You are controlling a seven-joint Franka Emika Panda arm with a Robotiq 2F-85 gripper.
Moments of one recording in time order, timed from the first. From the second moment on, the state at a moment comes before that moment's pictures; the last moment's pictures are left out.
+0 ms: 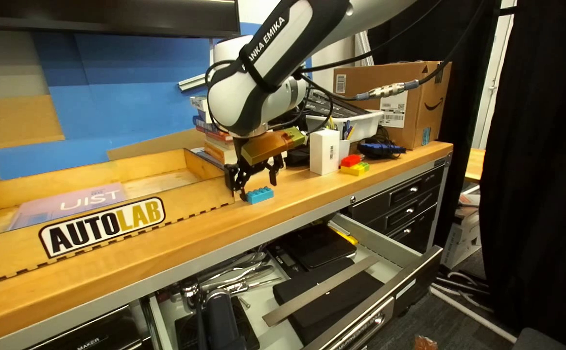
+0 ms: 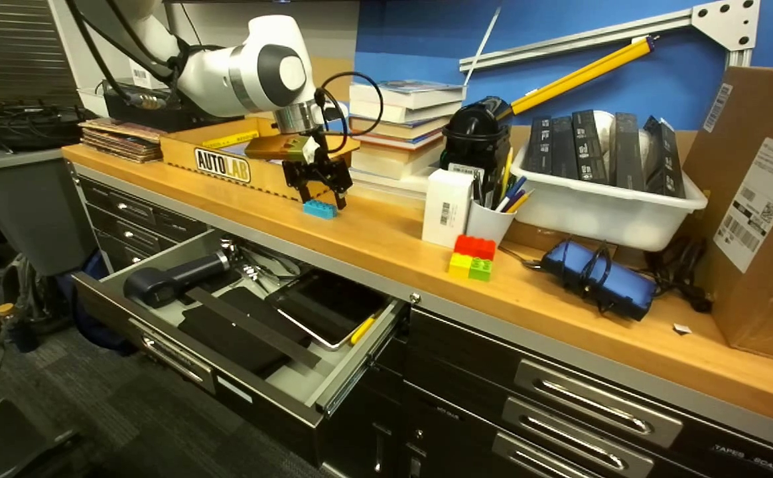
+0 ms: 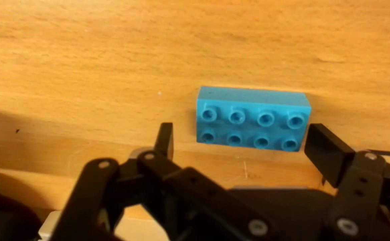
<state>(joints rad) 0.14 0.44 0.02 -1.69 -0.27 2.27 0.24</state>
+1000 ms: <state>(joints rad) 0.11 0.35 0.02 -1.78 -0.21 2.04 0.16</state>
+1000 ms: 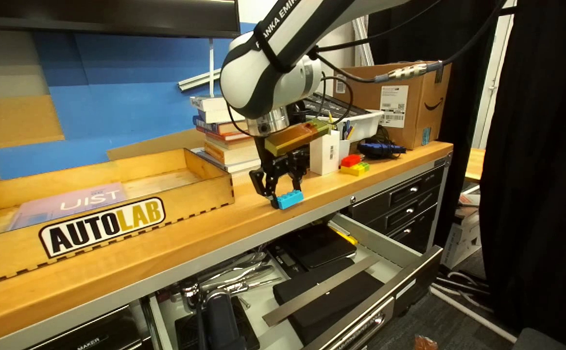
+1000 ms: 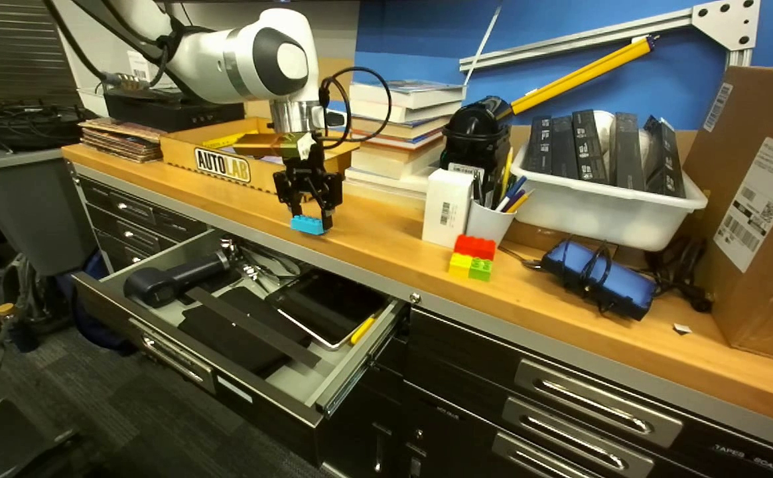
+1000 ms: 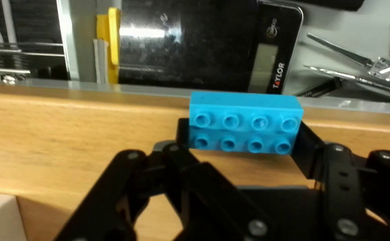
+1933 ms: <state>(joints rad) 0.07 0.26 0.01 -2.24 -0.23 2.41 0.17</state>
